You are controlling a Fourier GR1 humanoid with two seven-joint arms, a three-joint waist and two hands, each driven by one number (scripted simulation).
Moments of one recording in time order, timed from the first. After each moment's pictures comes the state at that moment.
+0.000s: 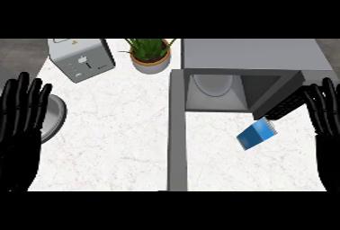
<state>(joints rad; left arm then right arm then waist) 0.02 0.10 0.00 -2.10 0.01 0.02 0.00 0.05 -0.08 -0.02 -2.10 0.02 -0.02 0.01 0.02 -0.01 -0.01</state>
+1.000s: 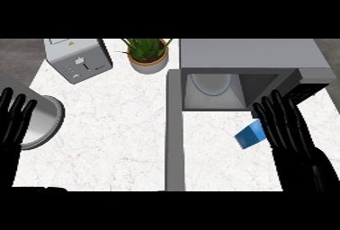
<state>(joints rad) 0.12 0.14 0.17 -2.07 0.26 -0.15 0.05 0.09 -0.01 0.22 -2.17 -0.09 0.02 0.11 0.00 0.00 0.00</state>
